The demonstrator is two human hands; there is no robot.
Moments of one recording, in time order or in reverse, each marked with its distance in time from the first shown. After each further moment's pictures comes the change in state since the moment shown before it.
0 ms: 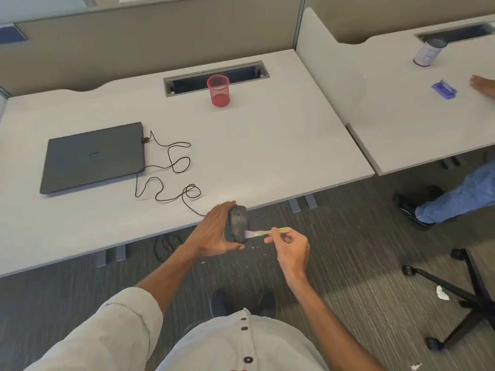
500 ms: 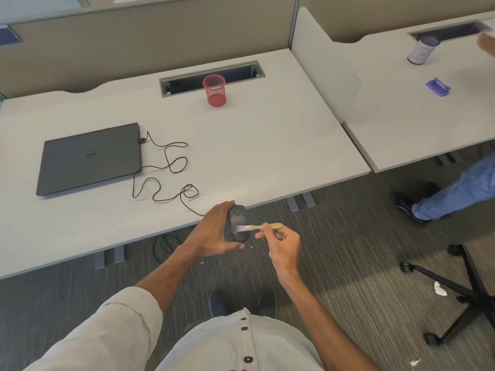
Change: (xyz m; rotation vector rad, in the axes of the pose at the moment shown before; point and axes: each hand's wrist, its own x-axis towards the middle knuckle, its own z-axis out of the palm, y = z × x) left_hand 0.000 0.003 0.003 0.009 0.002 -0.002; right_hand -0.008 -0.006 0.013 0.120 -0.047 -0.046
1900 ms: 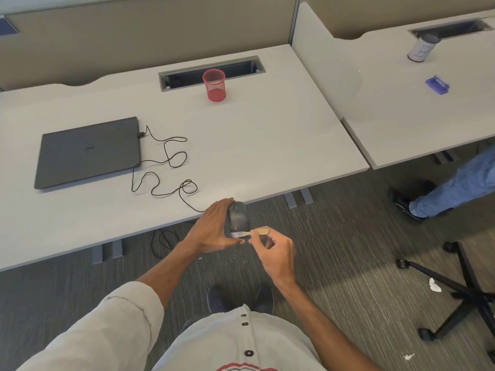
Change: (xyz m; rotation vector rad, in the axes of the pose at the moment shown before) left_hand -0.005 0.003 0.005 0.016 0.011 -0.018; right_hand -0.024 0.008 -0.007 -0.375 -0.062 -0.399
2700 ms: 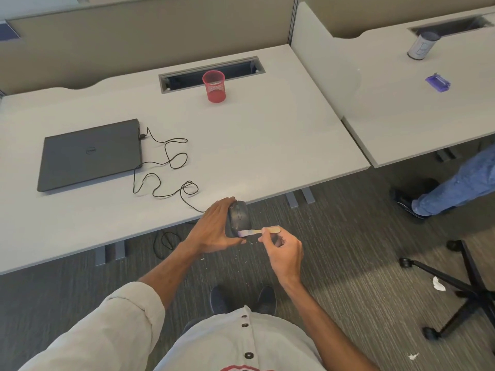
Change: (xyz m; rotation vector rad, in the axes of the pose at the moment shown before) left_hand 0.000 0.001 -0.002 0.005 0.020 0.028; right_hand 0.001 0.017 -0.003 0.062 0.100 0.086
